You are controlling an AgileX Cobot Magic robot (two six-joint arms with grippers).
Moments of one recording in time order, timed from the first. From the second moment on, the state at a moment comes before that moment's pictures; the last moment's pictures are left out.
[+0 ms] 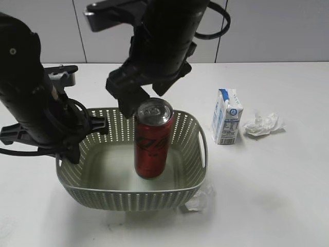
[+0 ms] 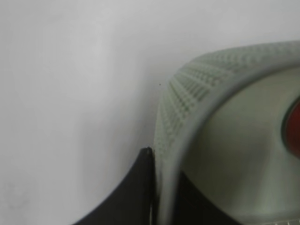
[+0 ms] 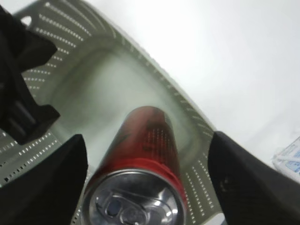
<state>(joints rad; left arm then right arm) -0.60 1.62 -0.99 -0.11 0.85 -0.53 0.82 1.91 -1.73 0.06 1.09 -0.02</state>
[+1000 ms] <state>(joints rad) -0.57 1.64 -1.18 -0.20 0.96 -0.42 0.25 1.64 -1.64 -0.05 1.20 0.06</state>
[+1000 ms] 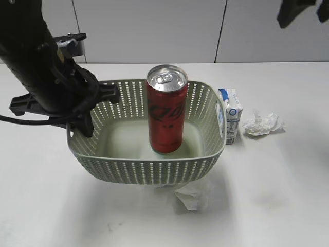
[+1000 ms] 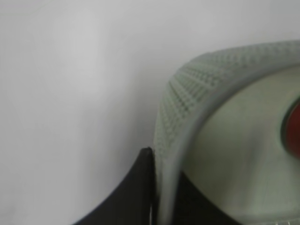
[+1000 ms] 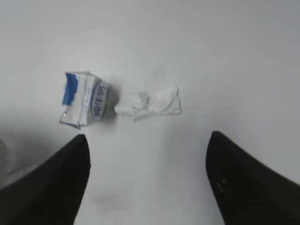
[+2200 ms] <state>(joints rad) -0.43 2.24 -1.79 -0.24 1.07 -0.21 0.24 0.17 -0.68 0.02 1.19 0.07</state>
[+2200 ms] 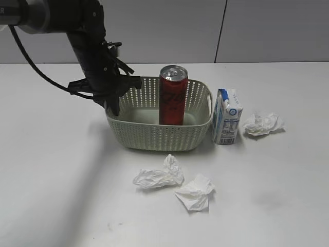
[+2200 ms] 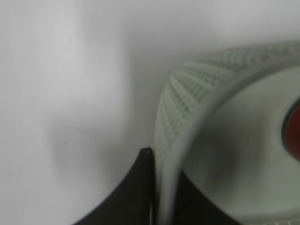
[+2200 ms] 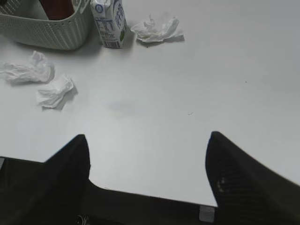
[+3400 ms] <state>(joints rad) -0.41 2.06 -1.81 -0.12 1.21 -0.19 0.24 0.07 -0.45 -0.05 1.05 -0.01</state>
